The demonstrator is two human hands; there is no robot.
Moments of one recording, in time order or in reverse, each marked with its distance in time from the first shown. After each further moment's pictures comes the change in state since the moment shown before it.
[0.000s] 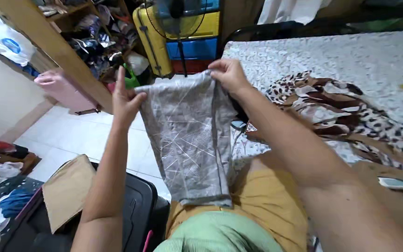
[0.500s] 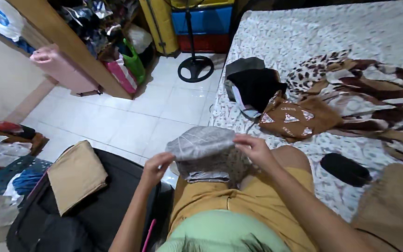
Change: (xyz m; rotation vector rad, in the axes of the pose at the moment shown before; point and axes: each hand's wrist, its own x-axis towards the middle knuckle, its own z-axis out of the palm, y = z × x) left_hand -0.221 -0.077 0.045 0.148 -0.204 0.013; right_hand -0.209 0.100 0.040 0.060 -0.166 0.290
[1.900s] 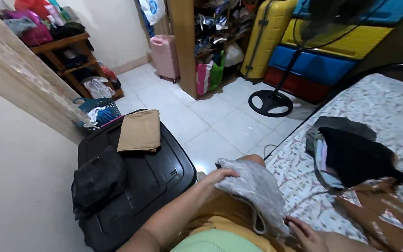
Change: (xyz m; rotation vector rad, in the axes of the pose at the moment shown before) left_hand 0.014 0.066 0.030 -1.271 0.164 -0.986; right_hand -0.064 0.064 0.027 0.048 -0.167 0.314
